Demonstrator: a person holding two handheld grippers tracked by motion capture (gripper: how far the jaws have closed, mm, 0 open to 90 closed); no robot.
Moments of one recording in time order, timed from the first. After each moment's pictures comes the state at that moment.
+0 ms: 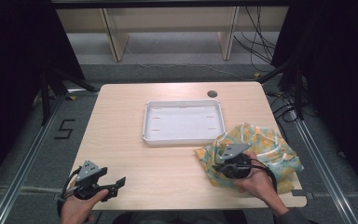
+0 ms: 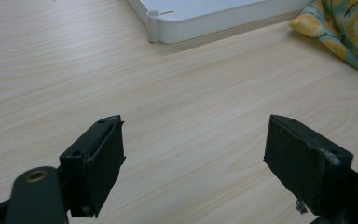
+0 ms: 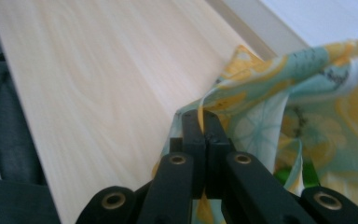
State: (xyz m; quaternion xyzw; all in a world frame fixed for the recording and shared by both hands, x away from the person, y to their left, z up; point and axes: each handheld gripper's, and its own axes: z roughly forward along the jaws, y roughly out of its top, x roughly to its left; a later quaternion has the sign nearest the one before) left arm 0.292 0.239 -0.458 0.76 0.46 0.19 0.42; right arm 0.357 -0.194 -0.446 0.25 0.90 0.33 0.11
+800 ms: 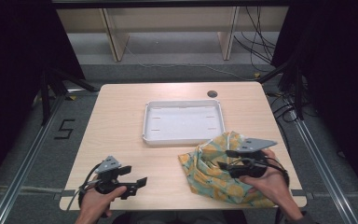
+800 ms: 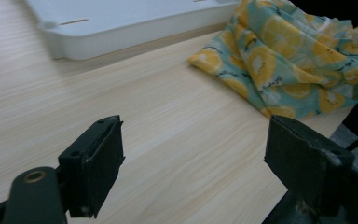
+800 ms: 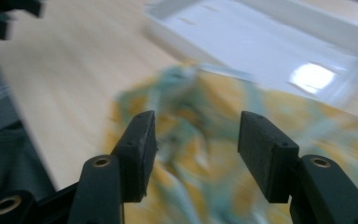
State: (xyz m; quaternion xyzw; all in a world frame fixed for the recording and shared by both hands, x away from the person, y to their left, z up) left arm 0.314 0.172 -0.459 0.77 0.42 0.08 0.47; right arm 0.339 -0.239 -0.404 0.35 0.84 0.40 0.15
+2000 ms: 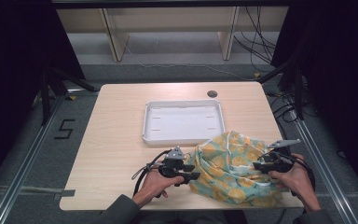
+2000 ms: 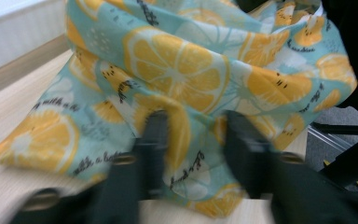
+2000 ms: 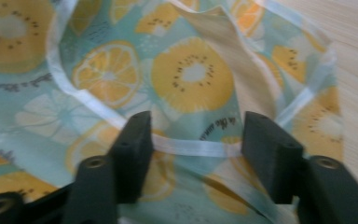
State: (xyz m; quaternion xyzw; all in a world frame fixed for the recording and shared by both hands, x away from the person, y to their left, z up) left arm 0.372 0.037 -0.492 0.83 0.28 0.00 0.48; right arm 0.380 -0.336 -0.477 0.48 0.82 0.29 0.13
